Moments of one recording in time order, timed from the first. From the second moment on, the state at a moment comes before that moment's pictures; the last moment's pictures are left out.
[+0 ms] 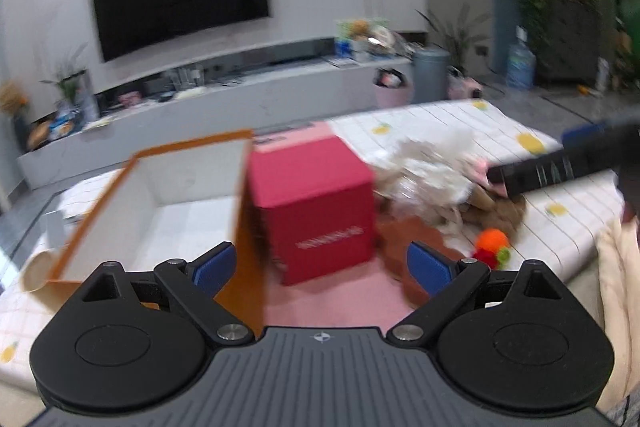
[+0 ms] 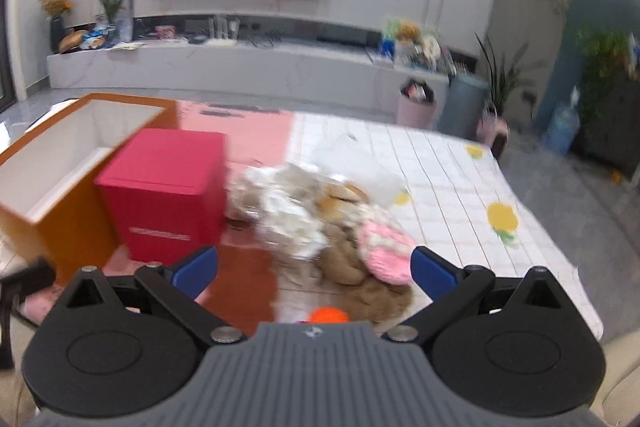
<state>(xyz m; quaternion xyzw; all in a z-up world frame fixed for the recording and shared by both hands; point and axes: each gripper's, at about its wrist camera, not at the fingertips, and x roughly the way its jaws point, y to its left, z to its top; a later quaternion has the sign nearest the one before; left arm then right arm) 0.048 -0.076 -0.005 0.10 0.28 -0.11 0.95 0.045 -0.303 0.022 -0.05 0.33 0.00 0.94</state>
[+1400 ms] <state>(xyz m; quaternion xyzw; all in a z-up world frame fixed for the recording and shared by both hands) 0.079 -0.156 -0.126 0.06 0.28 -0.10 0.95 0.102 -0.343 -0.079 0.02 0.48 0.02 0.88</state>
